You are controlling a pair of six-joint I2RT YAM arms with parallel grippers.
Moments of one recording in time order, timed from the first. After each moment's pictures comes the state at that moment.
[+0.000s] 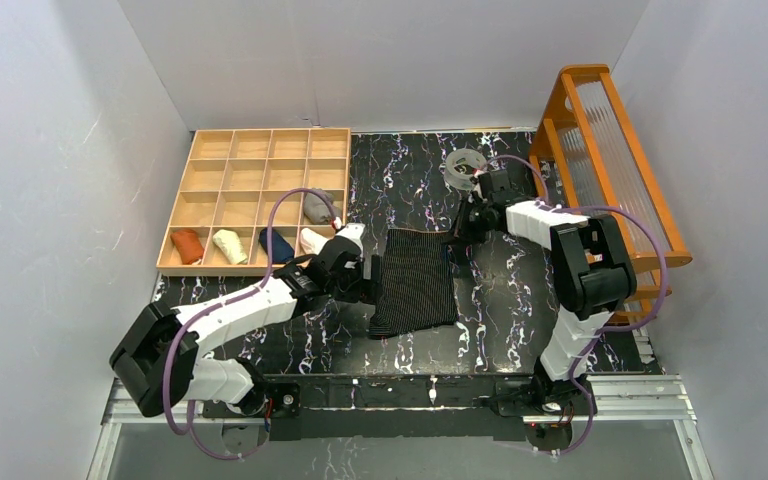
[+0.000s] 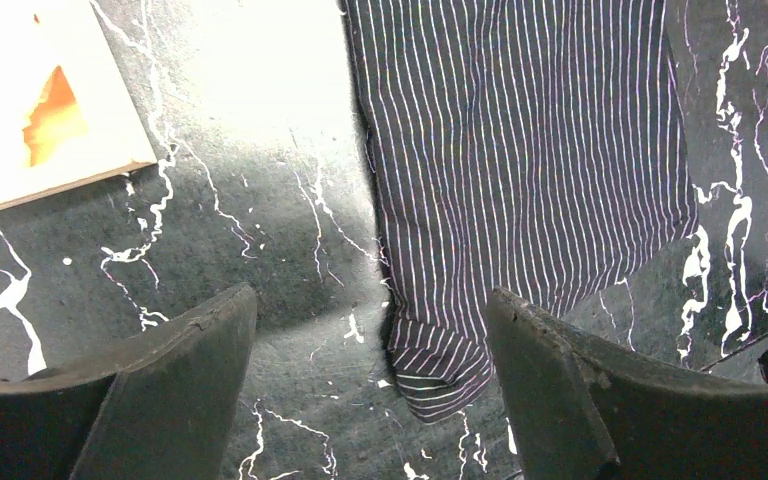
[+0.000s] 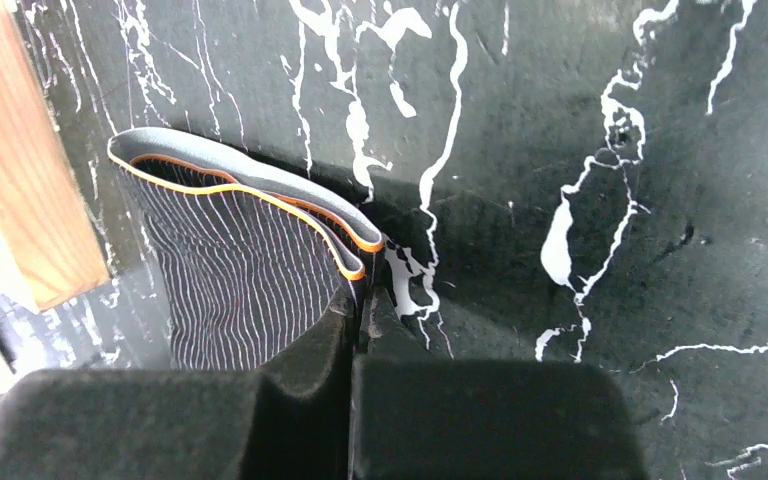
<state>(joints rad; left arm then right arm) -0.82 1.29 0.71 -0.26 -0.11 -0.55 0.28 1.83 1.07 -0.22 -0.42 0.52</state>
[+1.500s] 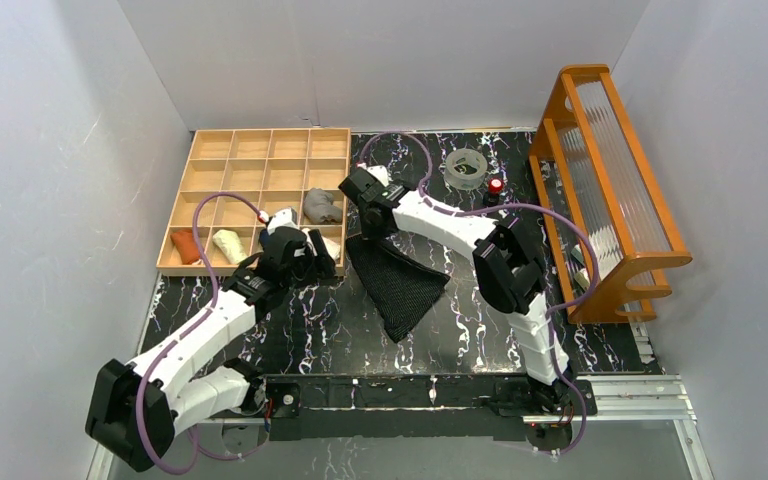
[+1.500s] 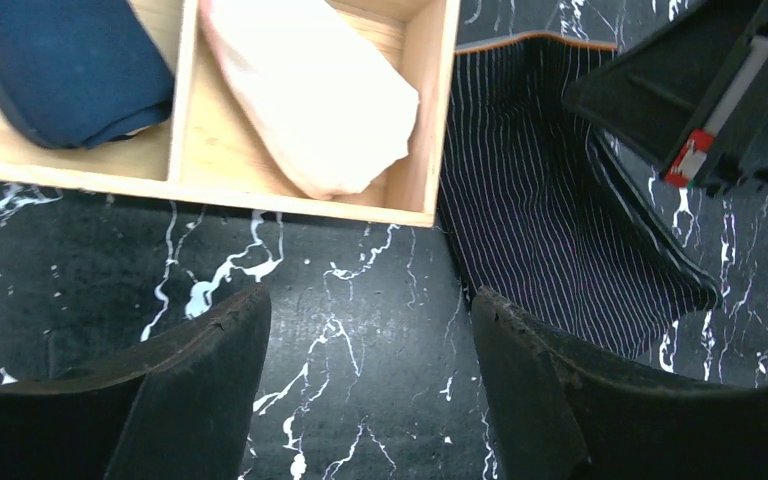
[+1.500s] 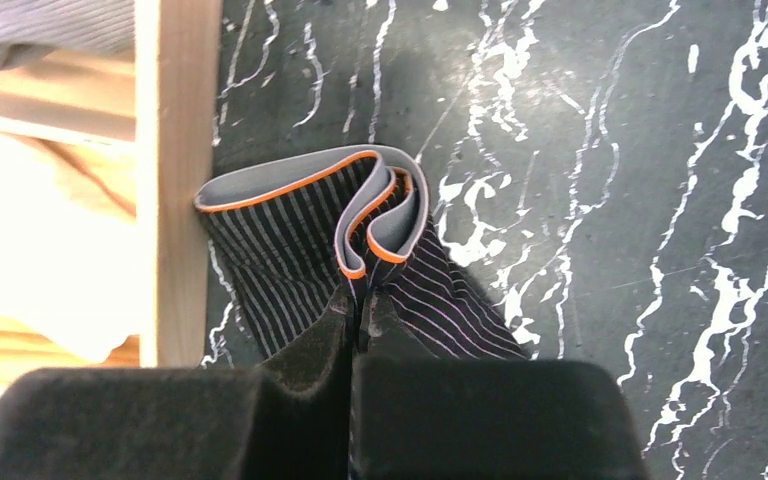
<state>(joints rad) -0.52 1.03 0.64 -0.34 -0.21 -0.68 0.86 2.16 1.85 -0.78 0.29 0.59</state>
